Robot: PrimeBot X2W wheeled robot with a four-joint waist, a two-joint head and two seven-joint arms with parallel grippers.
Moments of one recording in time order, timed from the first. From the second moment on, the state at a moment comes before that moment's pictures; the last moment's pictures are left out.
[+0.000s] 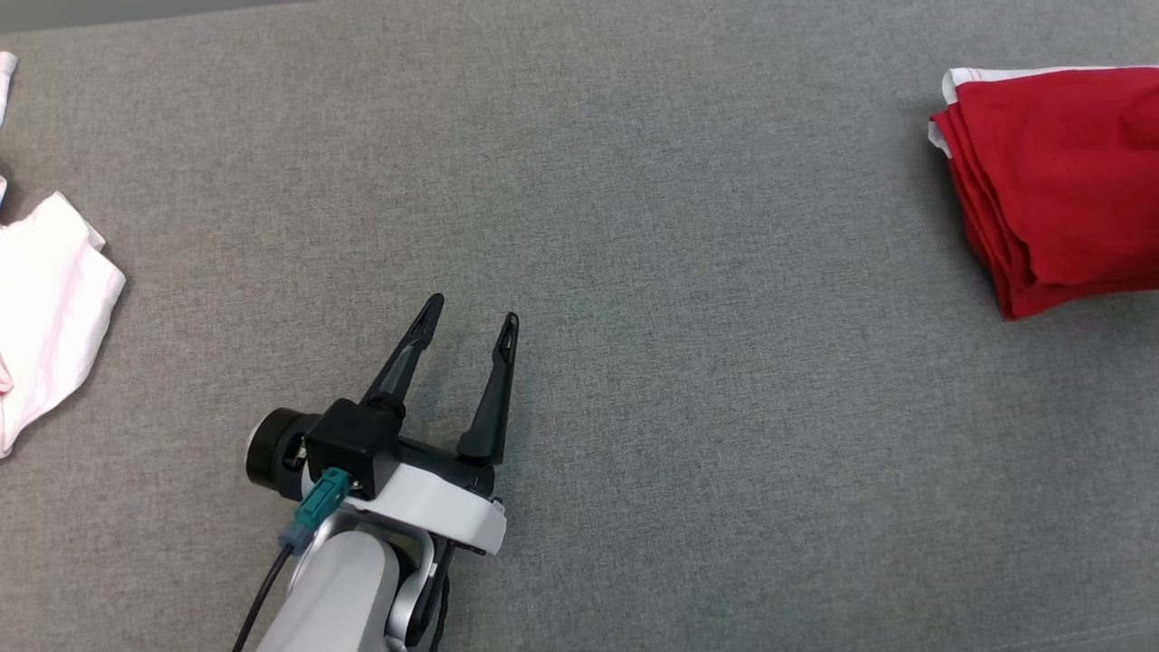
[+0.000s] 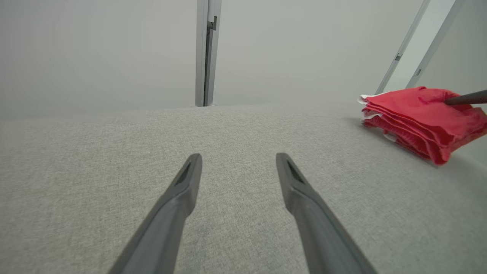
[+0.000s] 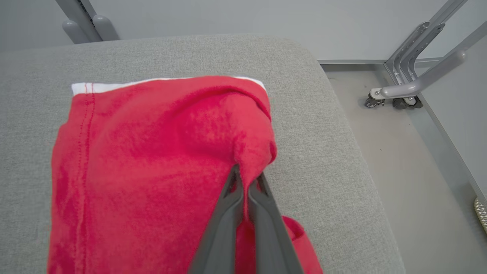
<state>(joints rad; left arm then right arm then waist) -0.28 0.05 -0.34 0.23 -0.23 0.00 -0.26 -1.01 -0.64 0.68 0.97 0.90 0.13 0.18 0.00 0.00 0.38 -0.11</state>
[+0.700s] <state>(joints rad) -0.23 0.05 -0.30 0.22 -0.26 0.00 -0.26 -1.05 -0.59 0.76 1.12 0.84 0.13 -0.16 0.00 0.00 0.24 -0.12</state>
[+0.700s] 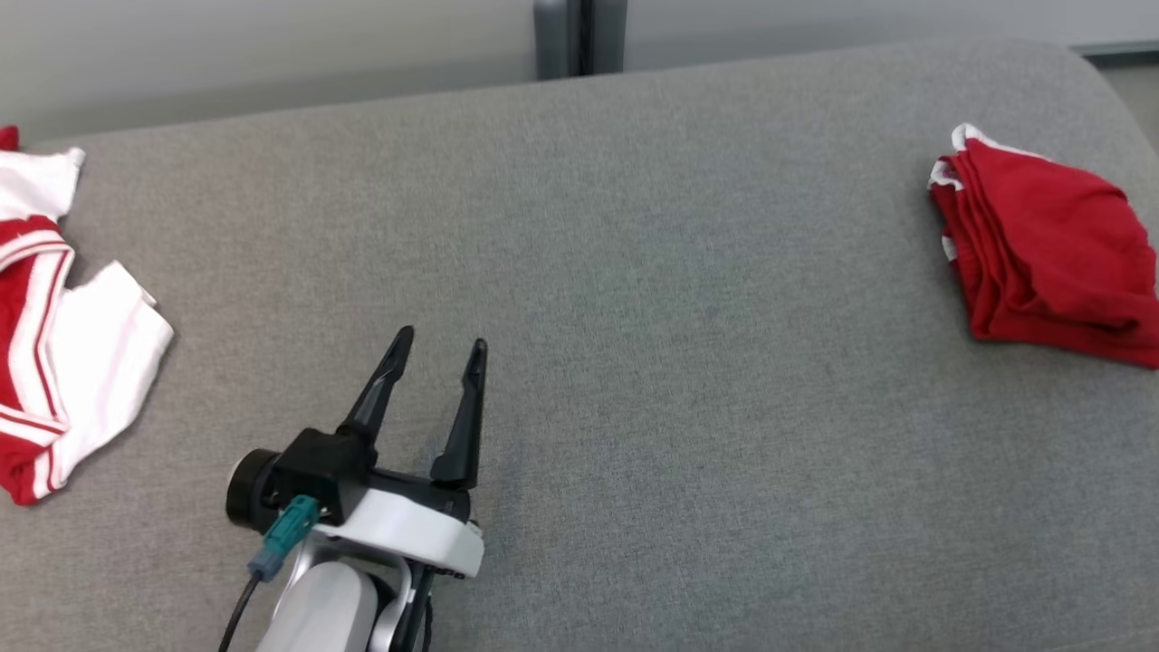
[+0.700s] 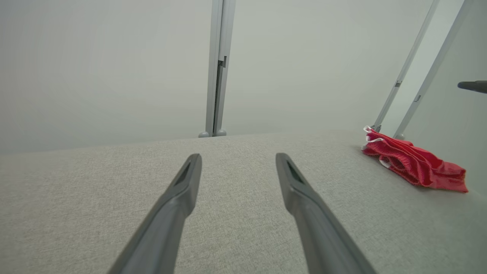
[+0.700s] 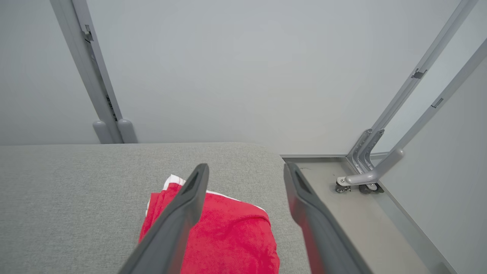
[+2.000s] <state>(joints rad) 0.03 0.05 -0.13 0.13 -0.24 0.06 -0.26 0.02 -0.21 0.00 0.09 0.36 0.13 -0.26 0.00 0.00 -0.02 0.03</state>
